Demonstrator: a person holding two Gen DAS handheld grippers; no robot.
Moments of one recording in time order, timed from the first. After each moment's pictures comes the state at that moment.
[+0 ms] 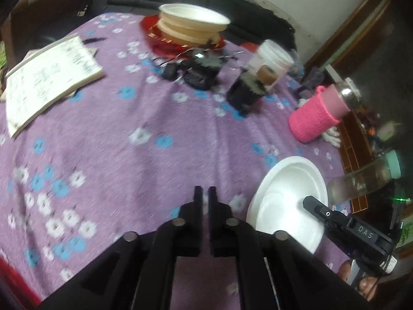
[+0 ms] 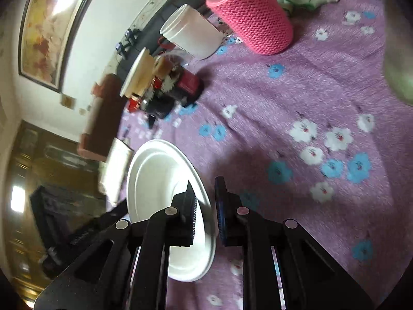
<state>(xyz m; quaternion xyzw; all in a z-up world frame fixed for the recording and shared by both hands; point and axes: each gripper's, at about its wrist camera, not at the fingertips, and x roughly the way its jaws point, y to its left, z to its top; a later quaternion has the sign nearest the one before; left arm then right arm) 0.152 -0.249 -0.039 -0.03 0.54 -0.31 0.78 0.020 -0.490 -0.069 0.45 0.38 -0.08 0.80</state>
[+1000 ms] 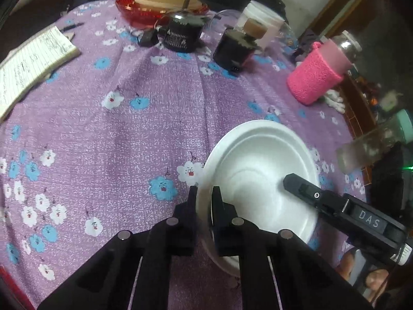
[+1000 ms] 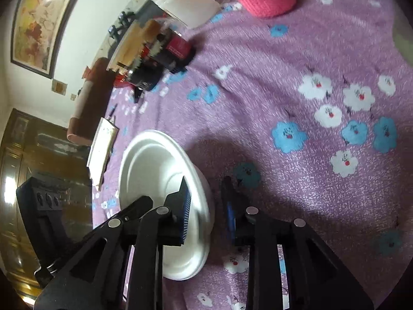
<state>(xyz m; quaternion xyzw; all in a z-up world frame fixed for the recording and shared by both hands) 0.129 -0.275 -0.069 0.03 0.55 -0.33 0.77 0.033 -0.468 -0.101 0.44 0.41 -0.07 0.79</state>
